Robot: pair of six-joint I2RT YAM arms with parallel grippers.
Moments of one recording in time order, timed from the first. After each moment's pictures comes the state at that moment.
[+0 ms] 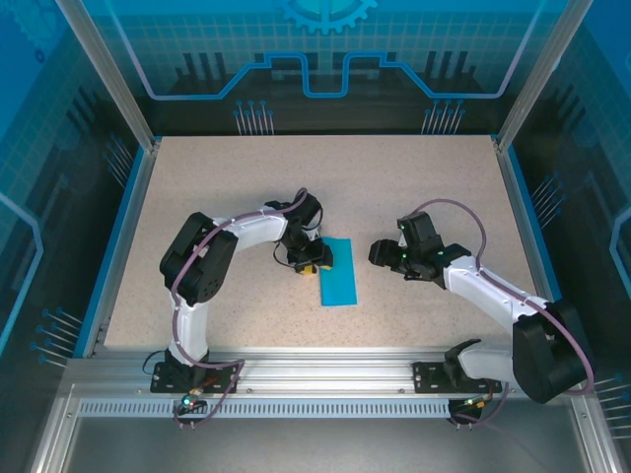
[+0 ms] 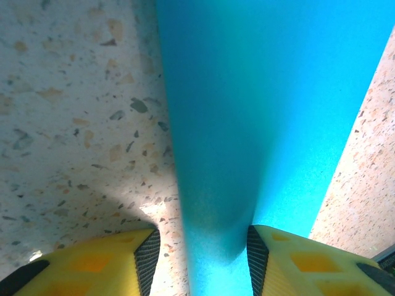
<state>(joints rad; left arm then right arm) -0.55 2.01 1.31 -0.68 0.46 -0.67 0.40 1.25 0.69 -0.38 -0.13 0.66</state>
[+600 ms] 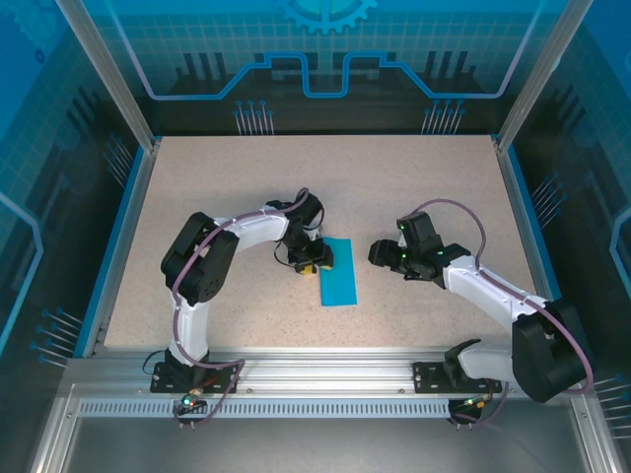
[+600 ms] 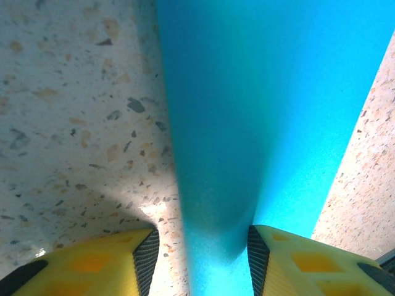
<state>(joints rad) -0.56 2.01 1.32 -0.69 0.45 -0.66 0.40 1.26 0.69 -0.38 -0.14 0.66</state>
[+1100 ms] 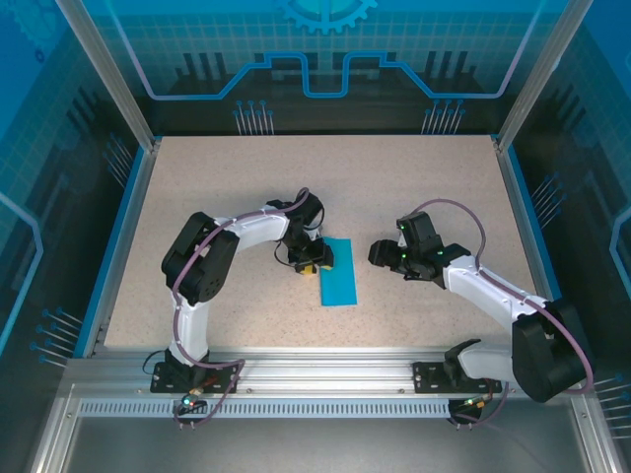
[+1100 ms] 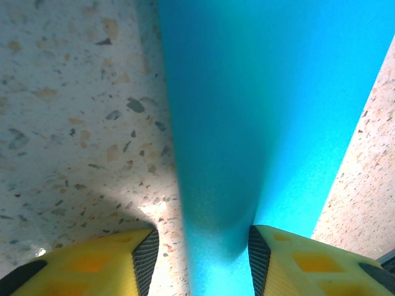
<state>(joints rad) -0.56 2.02 1.33 -0.70 0.45 -0.66 0.40 1.26 0.69 -0.38 -0.15 0.66</state>
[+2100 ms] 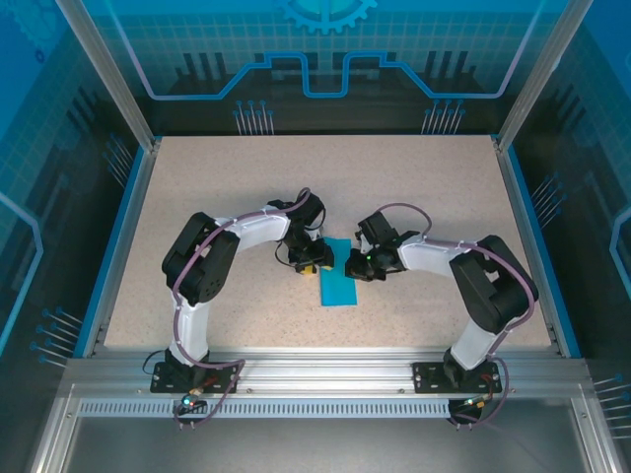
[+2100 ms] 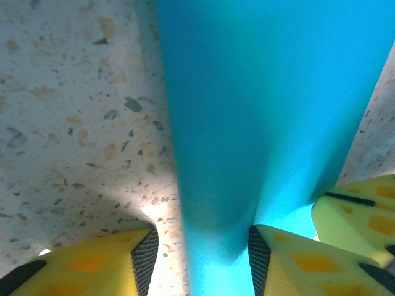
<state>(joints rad) -0.57 2.02 1.33 -0.71 0.44 -0.66 0.55 1.70 0.86 -0.32 -0.34 0.68</state>
